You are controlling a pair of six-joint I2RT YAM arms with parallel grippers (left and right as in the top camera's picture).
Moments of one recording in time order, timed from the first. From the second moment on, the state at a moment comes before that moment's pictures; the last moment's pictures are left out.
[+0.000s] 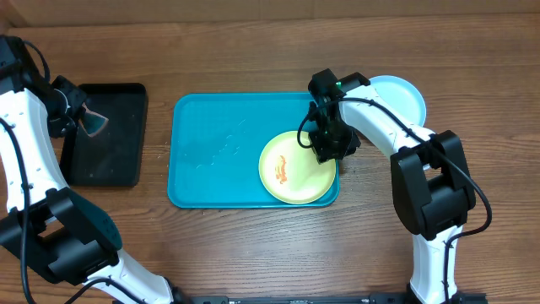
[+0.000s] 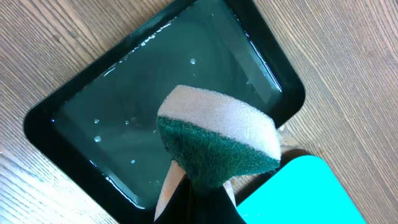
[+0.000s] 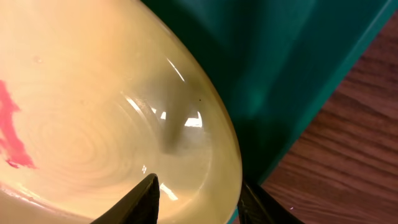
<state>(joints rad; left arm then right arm) 0.49 1.91 1.83 -1.12 0.07 -0.47 0.42 2.15 1.63 -1.16 -0.12 0.09</state>
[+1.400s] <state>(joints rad) -0.03 1.91 1.75 -1.02 0.31 -0.31 0.44 2.15 1.55 -0.72 -0.32 0.39</state>
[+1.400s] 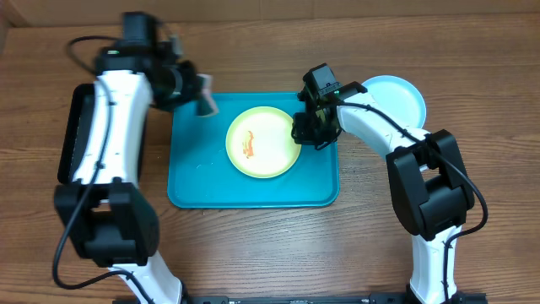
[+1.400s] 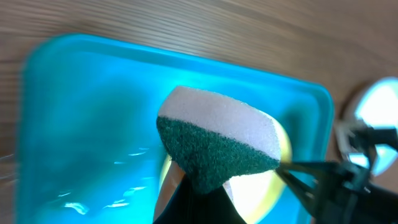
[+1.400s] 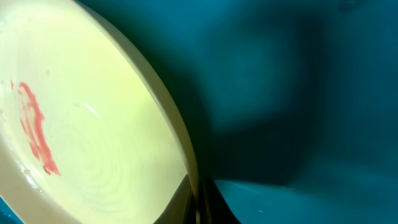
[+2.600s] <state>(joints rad) -0.28 2.19 1.74 -1.11 -0.21 -0.47 0.49 2.15 1.54 -0.71 -0.28 0.49</state>
